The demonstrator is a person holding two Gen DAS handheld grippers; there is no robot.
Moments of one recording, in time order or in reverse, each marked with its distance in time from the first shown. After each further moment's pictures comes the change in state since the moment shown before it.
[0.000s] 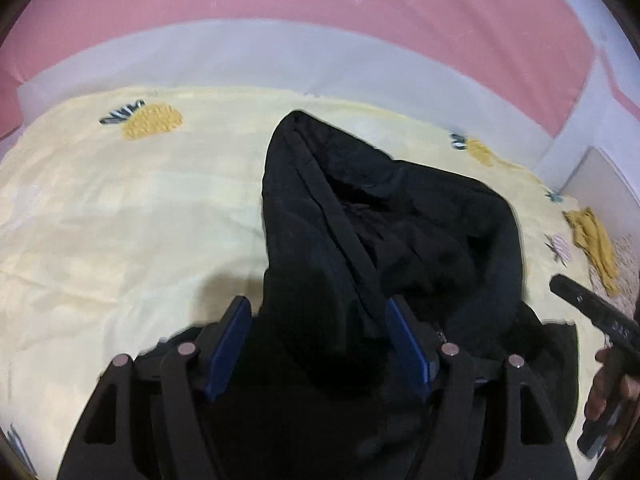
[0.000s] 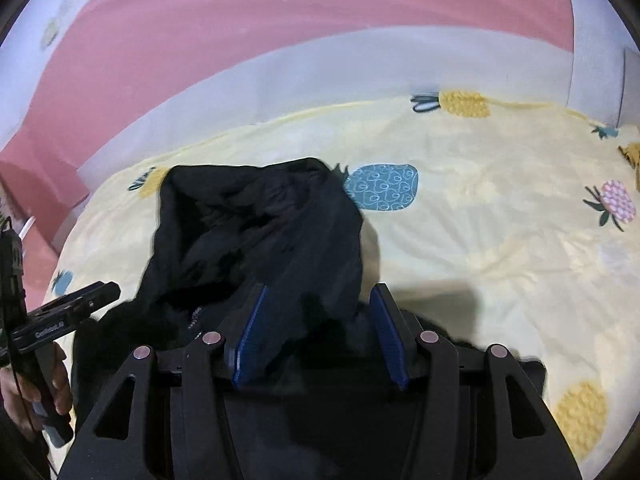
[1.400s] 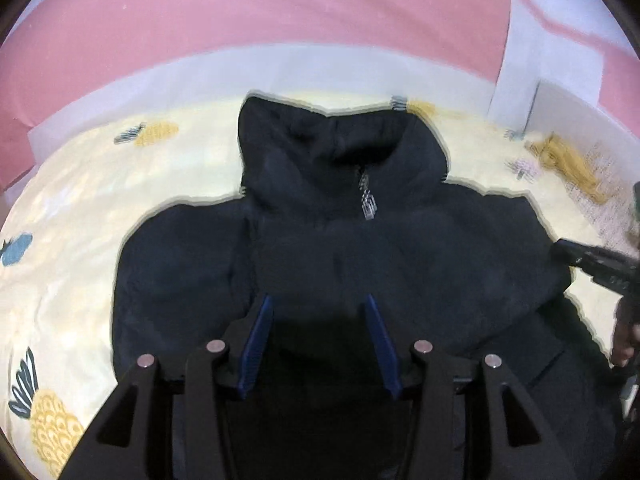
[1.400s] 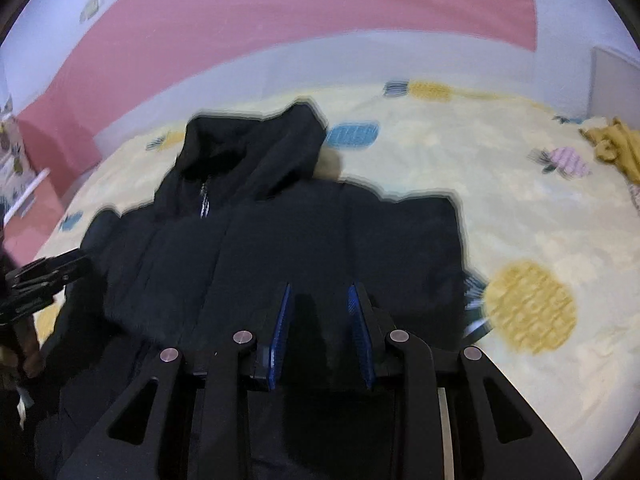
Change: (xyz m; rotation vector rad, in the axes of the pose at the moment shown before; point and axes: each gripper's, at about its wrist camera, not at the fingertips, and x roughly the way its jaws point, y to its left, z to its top) left arm -0.091 -0.041 -0.164 0.224 -0.063 0.046; right arm -0.094 -0.020 -0.158 -0.088 -0.017 -0.028
